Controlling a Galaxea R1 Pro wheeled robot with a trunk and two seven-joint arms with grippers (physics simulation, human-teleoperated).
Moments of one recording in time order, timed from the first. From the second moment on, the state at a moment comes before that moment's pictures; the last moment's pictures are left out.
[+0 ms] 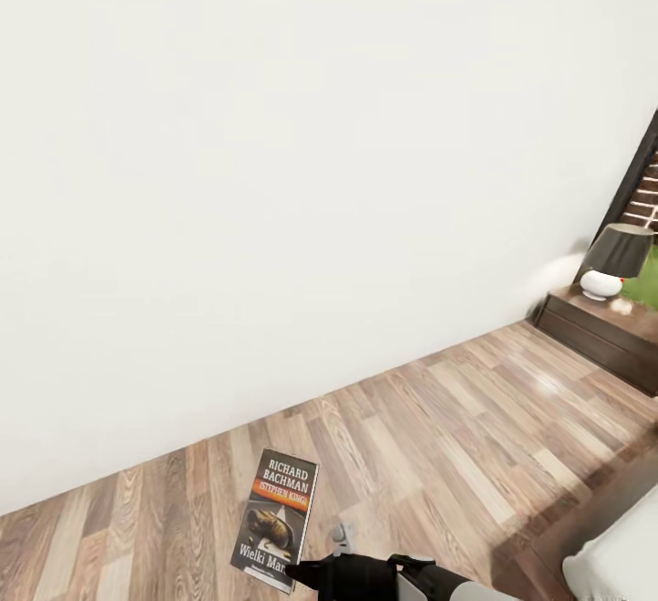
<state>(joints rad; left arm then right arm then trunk) -0.09 0.07 -0.25 -0.03 0.29 -0.31 0.06 -0.62 0.17 -0.19 0.04 0.14 -0.04 1.01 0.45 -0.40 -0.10</state>
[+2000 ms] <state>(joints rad) -0.09 0.07 -0.25 -0.03 0.29 -0.34 0.06 -0.62 0.17 -0.19 0.04 0.14 -0.04 1.02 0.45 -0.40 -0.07</state>
